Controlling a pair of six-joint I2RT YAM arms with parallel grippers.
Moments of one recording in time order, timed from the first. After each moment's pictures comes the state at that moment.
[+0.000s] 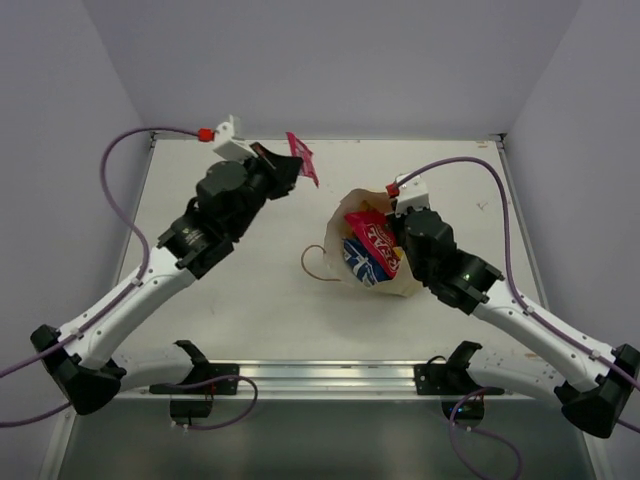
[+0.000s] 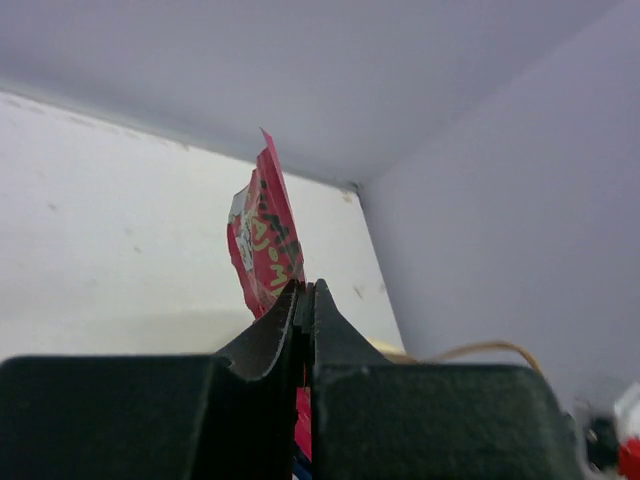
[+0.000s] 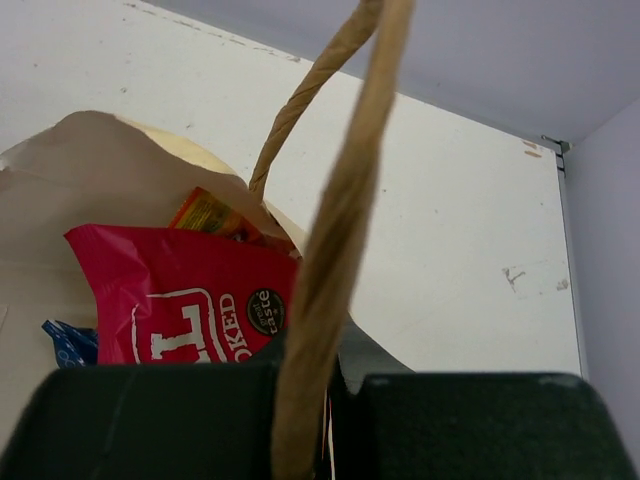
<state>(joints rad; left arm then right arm) -0.78 1.19 1.27 -0.16 -0.36 -0.79 0.82 0.98 0.94 -0.28 0.69 -0.06</state>
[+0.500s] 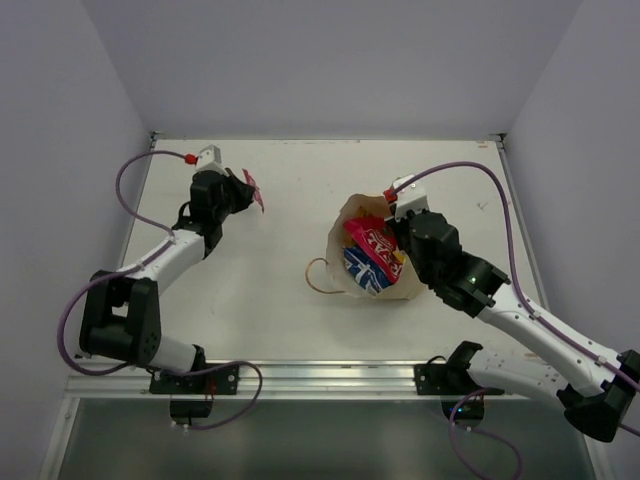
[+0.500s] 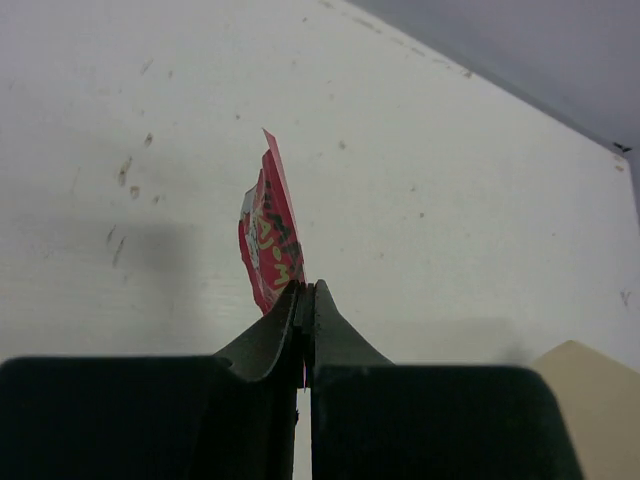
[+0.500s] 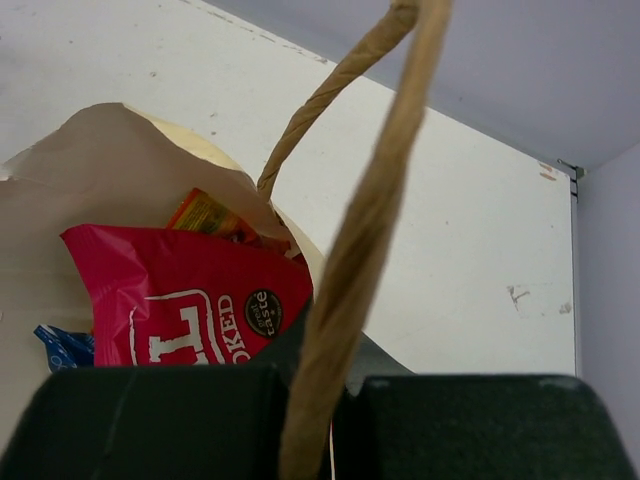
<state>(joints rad) -0.21 1.43 0.86 0.23 0.00 -0.61 0.82 0.95 0.94 -0.31 0.62 -0.11</state>
